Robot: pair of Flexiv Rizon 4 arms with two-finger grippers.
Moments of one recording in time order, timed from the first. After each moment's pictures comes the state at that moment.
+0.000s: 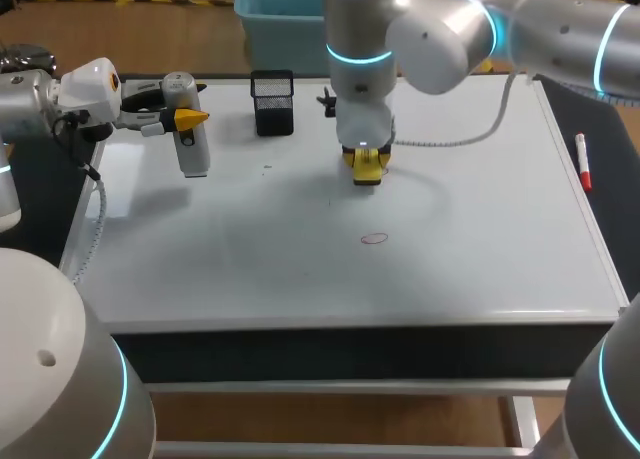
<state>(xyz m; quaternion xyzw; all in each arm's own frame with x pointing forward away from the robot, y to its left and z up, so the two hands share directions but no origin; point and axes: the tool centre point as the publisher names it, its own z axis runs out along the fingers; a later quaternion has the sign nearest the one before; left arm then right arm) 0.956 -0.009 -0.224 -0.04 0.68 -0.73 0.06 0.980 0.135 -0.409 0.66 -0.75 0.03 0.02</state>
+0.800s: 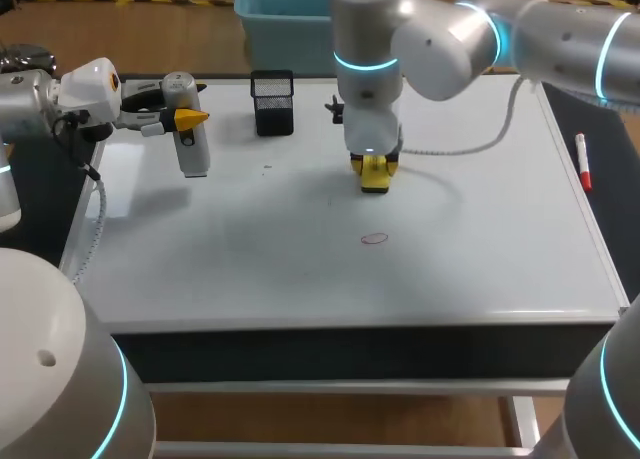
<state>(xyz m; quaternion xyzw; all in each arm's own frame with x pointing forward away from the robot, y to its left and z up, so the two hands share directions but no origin) 0.956 -0.009 -0.224 -0.04 0.68 -0.73 0.06 0.977 0.115 -0.427 0.64 -0.77 0.03 0.04</state>
